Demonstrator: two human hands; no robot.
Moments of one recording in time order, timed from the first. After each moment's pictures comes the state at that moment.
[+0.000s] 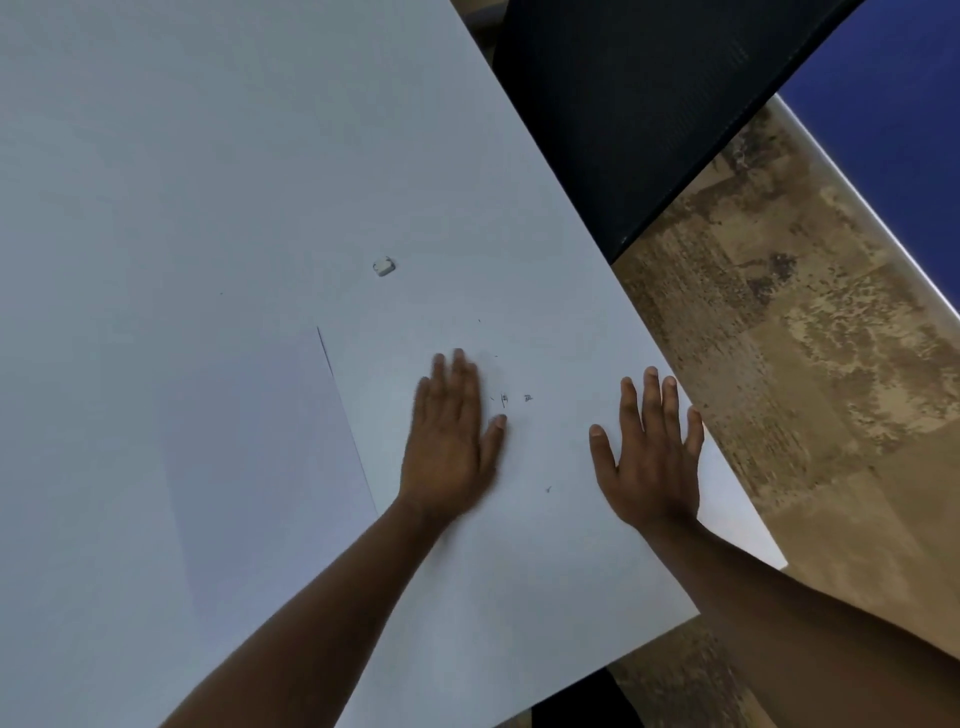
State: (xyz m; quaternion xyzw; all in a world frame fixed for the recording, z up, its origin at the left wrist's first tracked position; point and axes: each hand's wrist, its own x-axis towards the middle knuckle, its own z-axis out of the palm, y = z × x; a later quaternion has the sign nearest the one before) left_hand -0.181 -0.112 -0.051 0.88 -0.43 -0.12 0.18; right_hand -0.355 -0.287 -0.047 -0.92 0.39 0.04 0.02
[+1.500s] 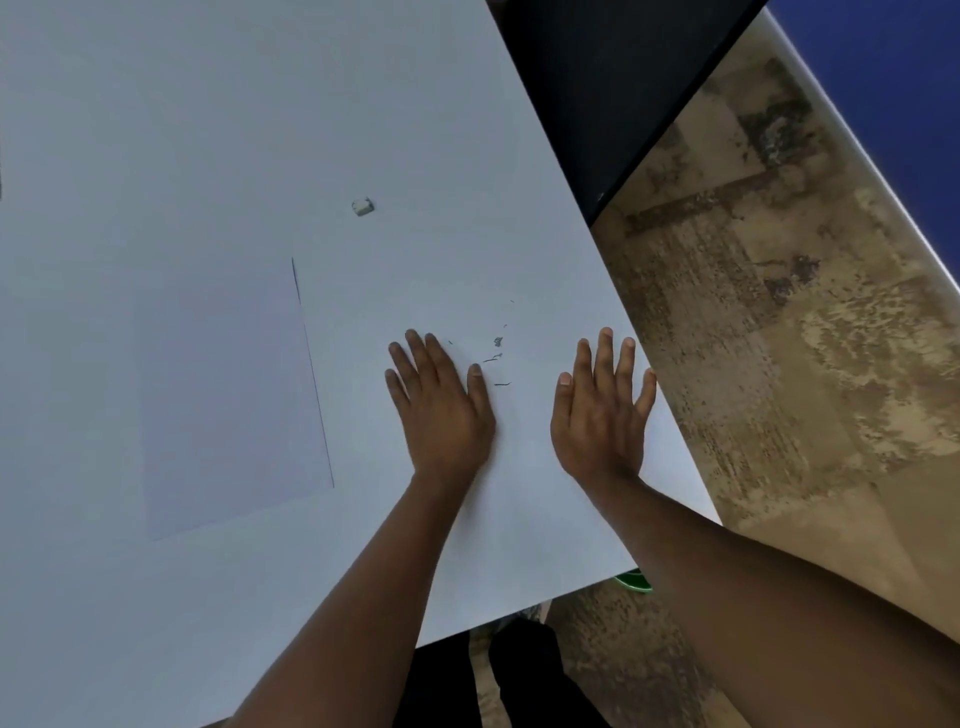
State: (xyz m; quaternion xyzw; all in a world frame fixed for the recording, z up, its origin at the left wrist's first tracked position) left_hand -0.263 -0.157 -0.055 0.96 -0.18 -0.09 0.18; right_hand -0.364 -0.288 -0.057 -0.93 0.37 -0.02 0.05
